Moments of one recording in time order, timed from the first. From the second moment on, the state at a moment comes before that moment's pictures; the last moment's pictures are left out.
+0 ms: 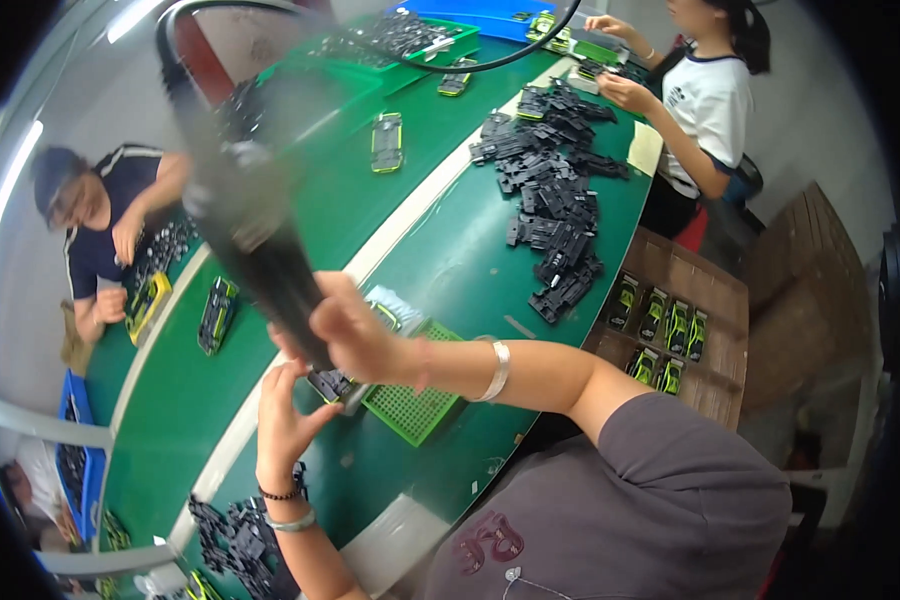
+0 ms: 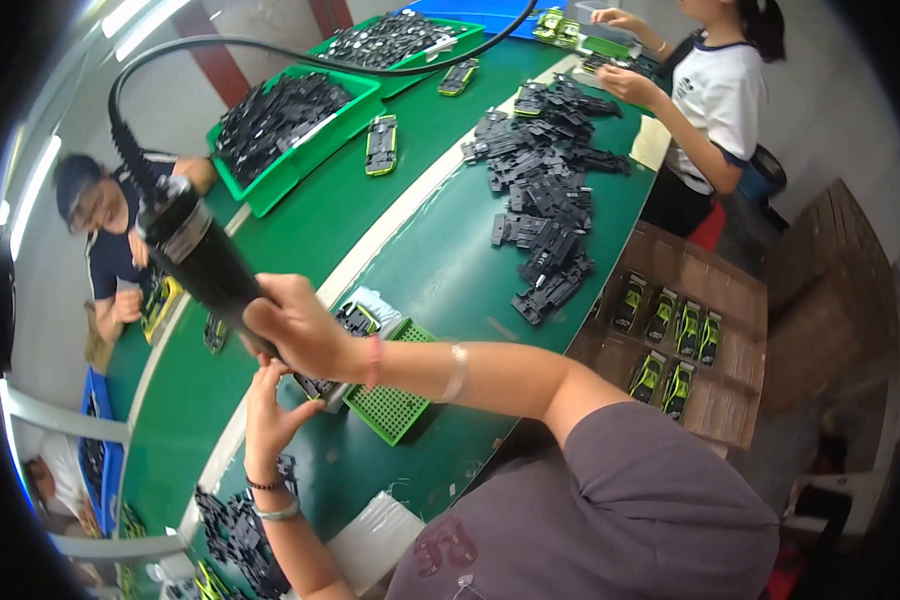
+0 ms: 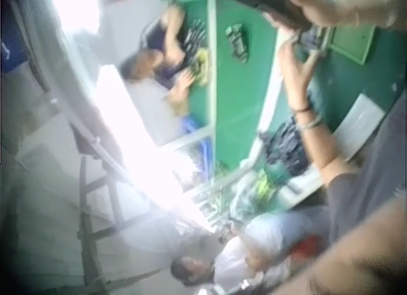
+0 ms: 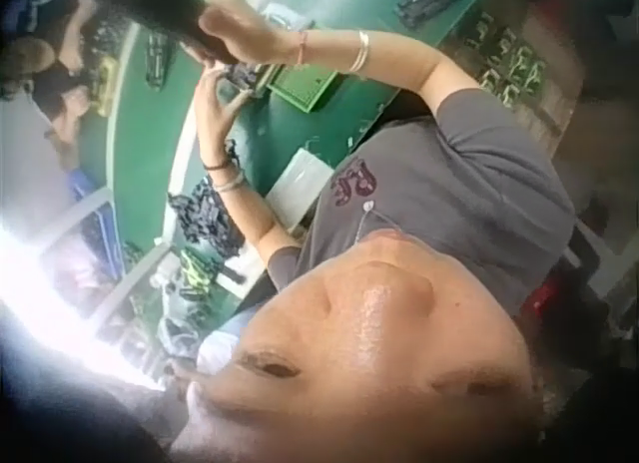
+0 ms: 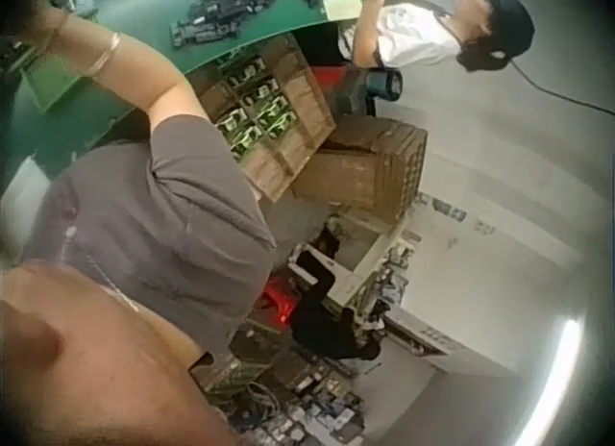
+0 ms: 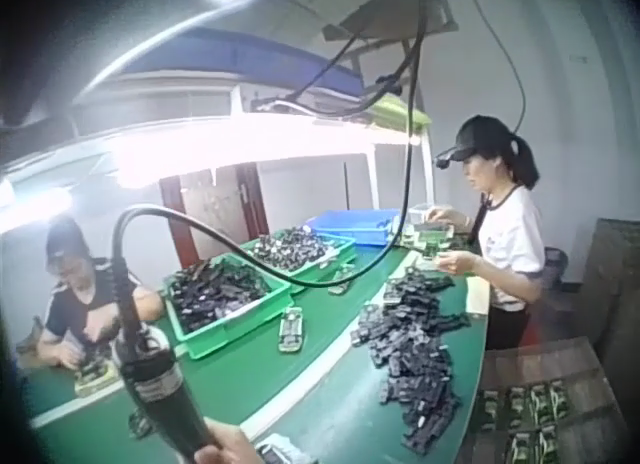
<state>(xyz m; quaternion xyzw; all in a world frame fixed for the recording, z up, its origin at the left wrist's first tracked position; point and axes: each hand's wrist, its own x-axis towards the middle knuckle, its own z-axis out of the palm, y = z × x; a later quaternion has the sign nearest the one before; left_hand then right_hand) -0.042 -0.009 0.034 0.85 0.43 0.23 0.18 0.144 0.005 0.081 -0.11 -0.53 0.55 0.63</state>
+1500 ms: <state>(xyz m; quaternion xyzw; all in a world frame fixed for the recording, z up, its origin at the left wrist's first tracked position) -0.053 0.137 0.068 0.86 0.46 0.23 0.02 0.302 -0.036 0.075 -0.26 -0.53 0.33 0.74</state>
